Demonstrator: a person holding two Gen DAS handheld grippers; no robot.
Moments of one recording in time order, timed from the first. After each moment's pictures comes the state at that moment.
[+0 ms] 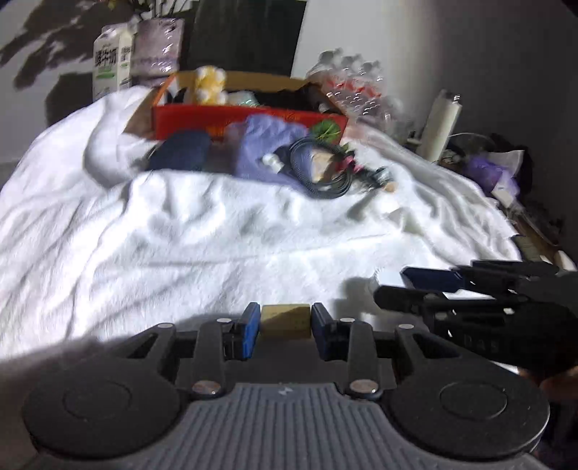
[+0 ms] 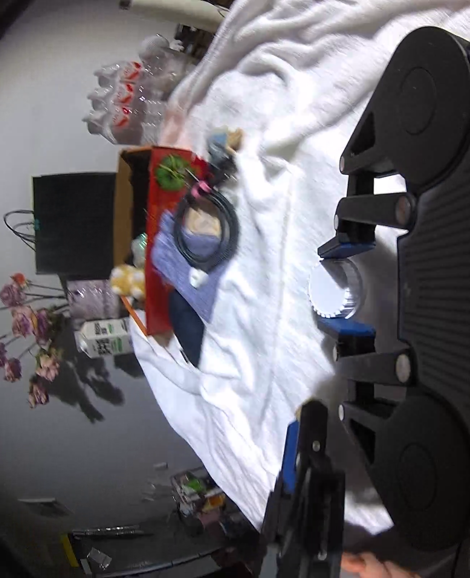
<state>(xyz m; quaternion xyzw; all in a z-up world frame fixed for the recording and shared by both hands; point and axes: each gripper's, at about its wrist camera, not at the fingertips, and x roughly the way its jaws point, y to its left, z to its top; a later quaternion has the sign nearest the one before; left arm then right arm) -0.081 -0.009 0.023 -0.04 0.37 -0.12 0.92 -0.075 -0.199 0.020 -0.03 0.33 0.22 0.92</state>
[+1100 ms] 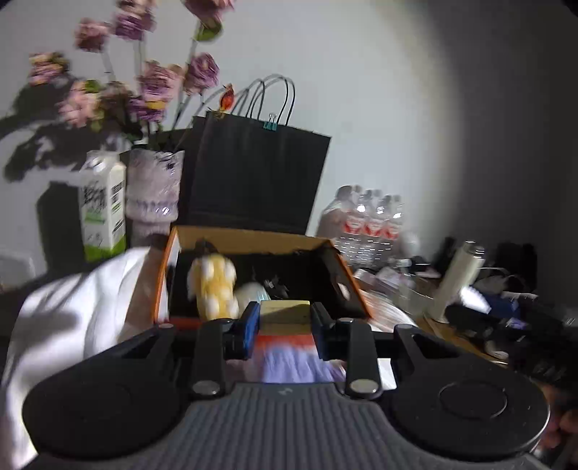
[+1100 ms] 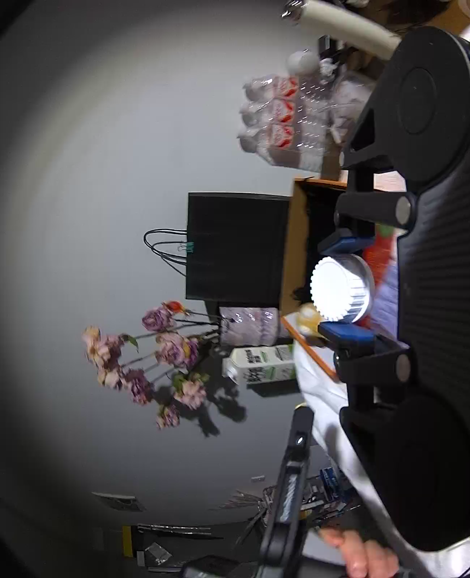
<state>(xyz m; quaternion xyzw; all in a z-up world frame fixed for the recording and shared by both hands) 0.115 0.009 0.193 -0.06 0.26 -0.13 0.96 0.083 -0.224 0.198 -0.01 0.16 0.22 0.96</state>
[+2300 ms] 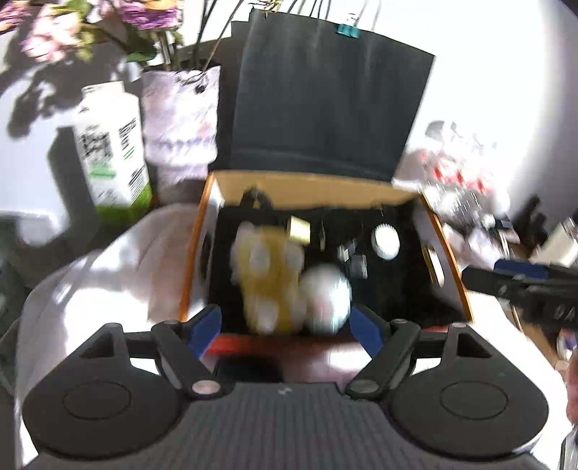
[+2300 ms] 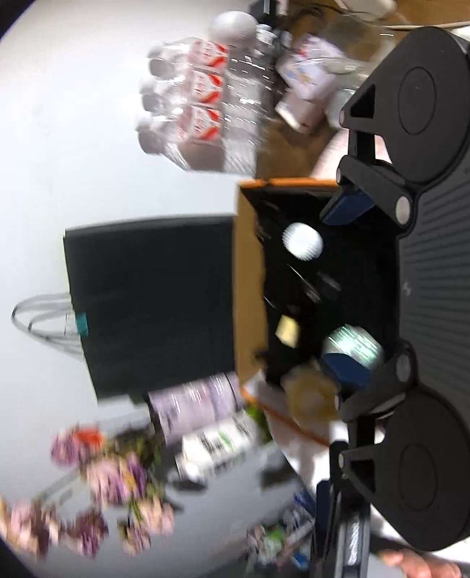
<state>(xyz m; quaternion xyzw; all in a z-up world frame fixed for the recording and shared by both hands) 0.225 0.025 0.161 -0.04 0.41 -0.05 0.91 0.240 -0.210 0.166 0.03 0.35 0.18 0.92</state>
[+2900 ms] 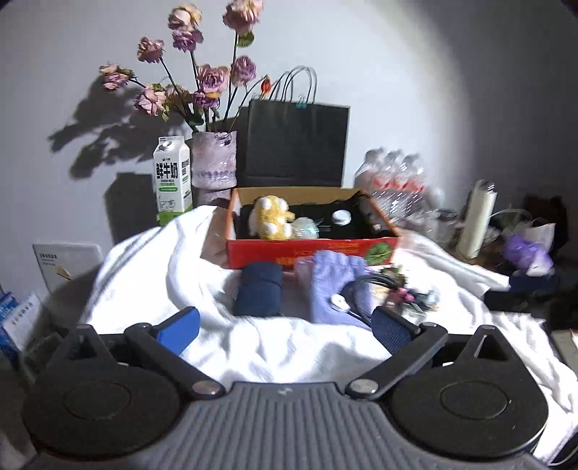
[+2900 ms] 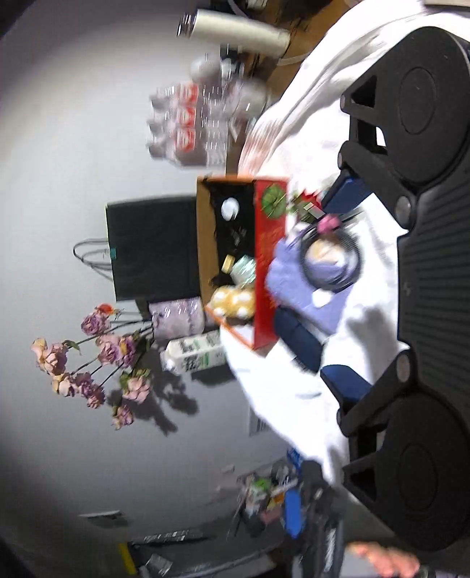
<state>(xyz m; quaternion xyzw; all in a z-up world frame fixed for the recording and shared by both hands) -0.085 0.033 0.137 -0.02 0.24 -0.06 0.97 -0.067 -0.232 0.127 0.02 0.25 0.18 0.95</state>
